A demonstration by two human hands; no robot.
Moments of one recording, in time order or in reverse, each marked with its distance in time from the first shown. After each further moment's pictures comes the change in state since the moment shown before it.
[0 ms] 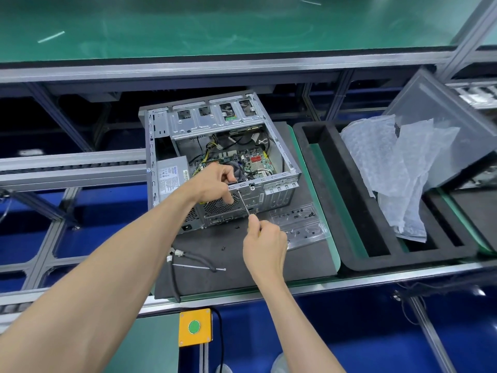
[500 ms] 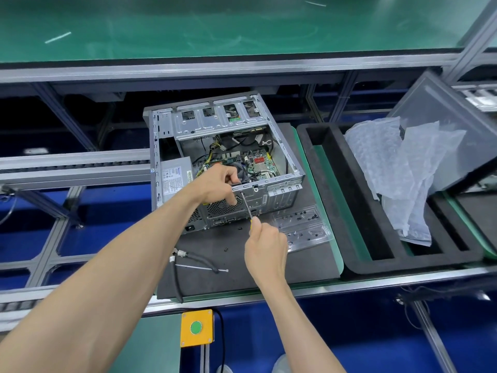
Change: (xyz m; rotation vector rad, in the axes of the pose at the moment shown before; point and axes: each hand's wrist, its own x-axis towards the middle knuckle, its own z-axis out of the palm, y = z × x) left_hand 0.000 -0.001 0.000 0.006 -0.001 0.005; right_hand 0.000 0.001 0.000 -0.131 -0.021 -0.075
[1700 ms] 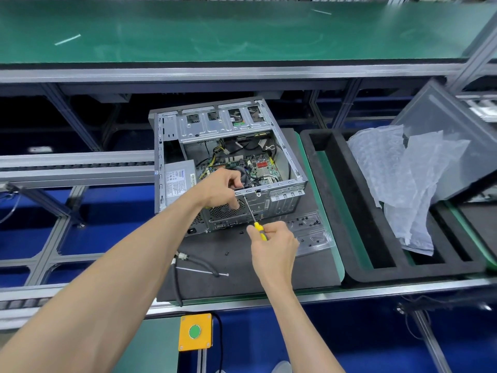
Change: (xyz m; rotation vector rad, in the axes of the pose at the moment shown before) left_hand -0.001 0.000 0.001 0.001 0.010 0.015; right_hand 0.004 0.003 -0.006 0.307 0.063 0.076
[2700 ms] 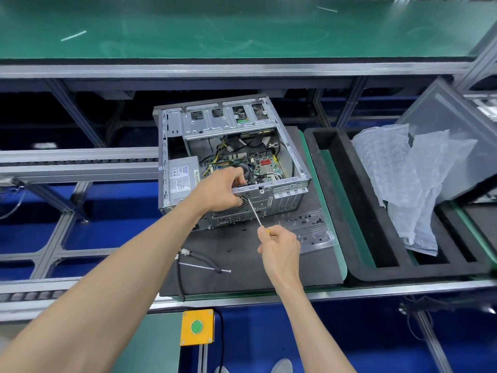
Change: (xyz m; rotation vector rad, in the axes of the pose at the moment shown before) left_hand -0.014 -0.004 0.008 0.334 0.156 0.128; right_hand 0.005 0.015 -0.007 0.075 -0.175 0.097
